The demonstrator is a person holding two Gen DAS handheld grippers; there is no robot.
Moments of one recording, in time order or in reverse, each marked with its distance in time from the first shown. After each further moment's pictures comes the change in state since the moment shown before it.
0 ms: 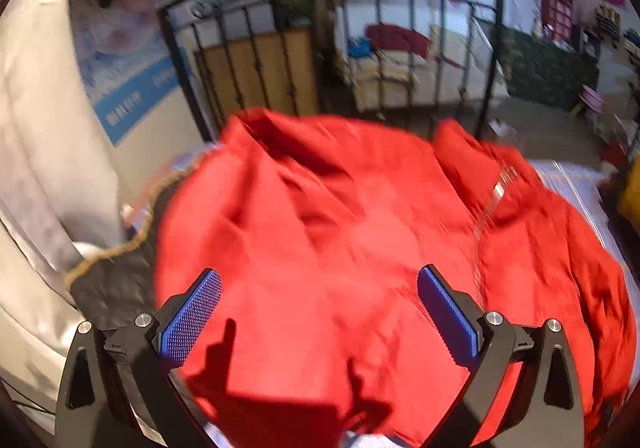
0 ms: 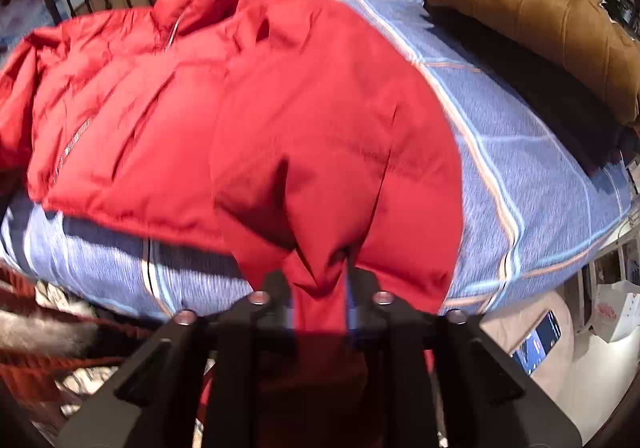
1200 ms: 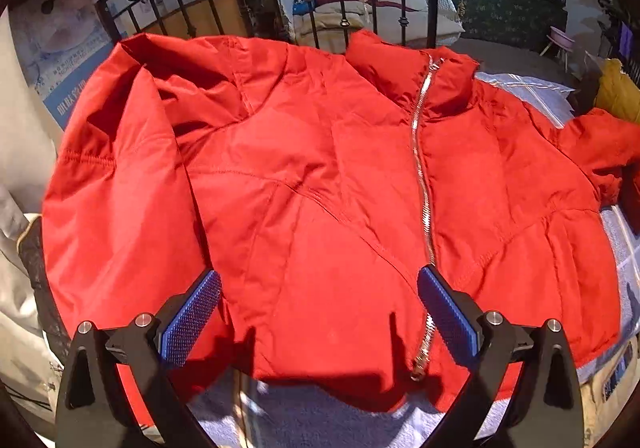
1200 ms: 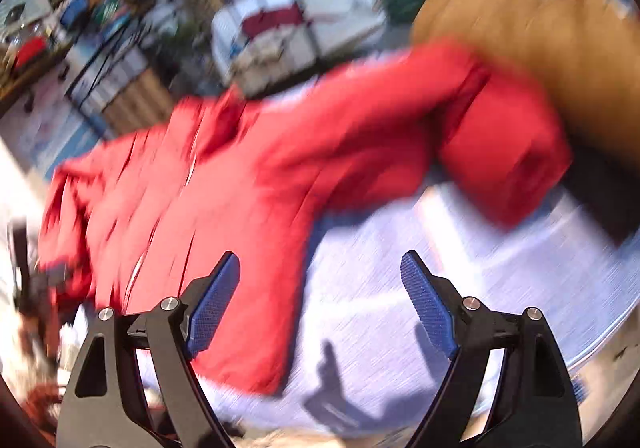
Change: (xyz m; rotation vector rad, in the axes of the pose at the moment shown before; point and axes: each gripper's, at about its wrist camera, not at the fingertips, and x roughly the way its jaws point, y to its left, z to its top) left arm 0.028 -0.083 -0.077 0.130 0.085 -0.017; right arm -0.009 -0.057 0.087 0.154 -0.098 0.279
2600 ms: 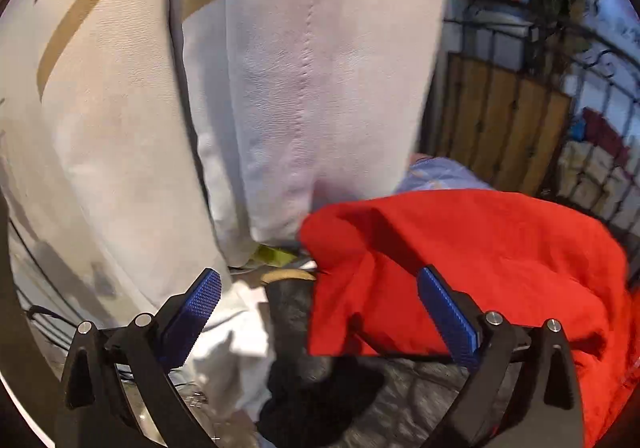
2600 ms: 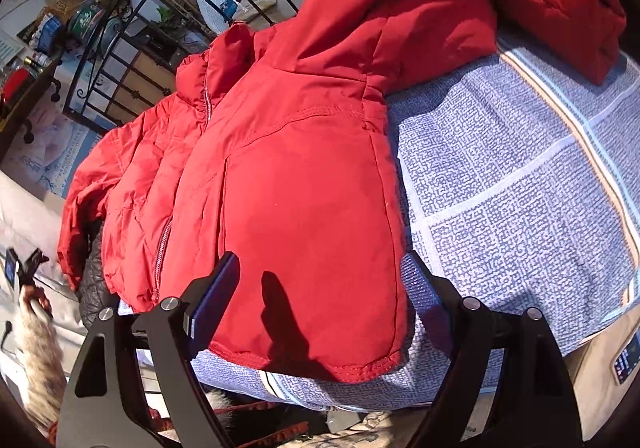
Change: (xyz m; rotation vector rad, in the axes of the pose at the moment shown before) left arm -0.064 0.369 0.015 -0.676 -0.128 0.486; right arm 0.070 0.036 -0.040 0.219 0.150 0.115
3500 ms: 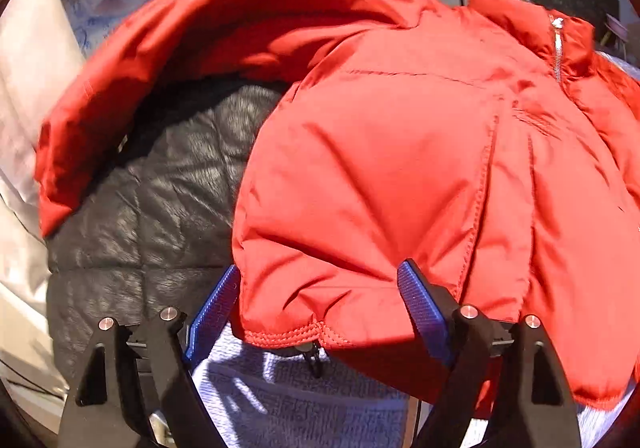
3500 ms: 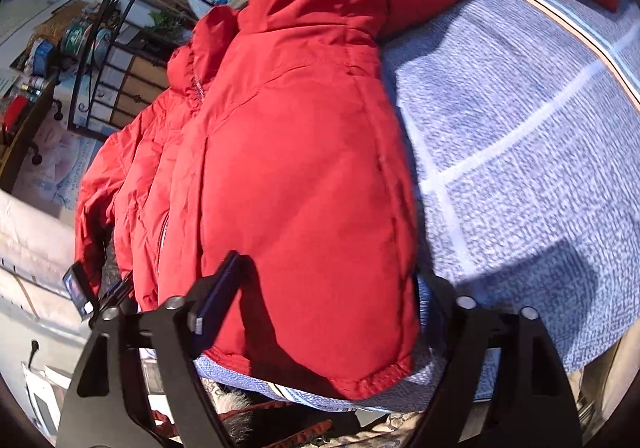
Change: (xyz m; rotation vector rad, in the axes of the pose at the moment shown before) left arm 0.006 -0.197 -0.234 0.624 0.158 -0.275; right arm 0.034 -0.008 -0.013 0.077 0.081 0.073
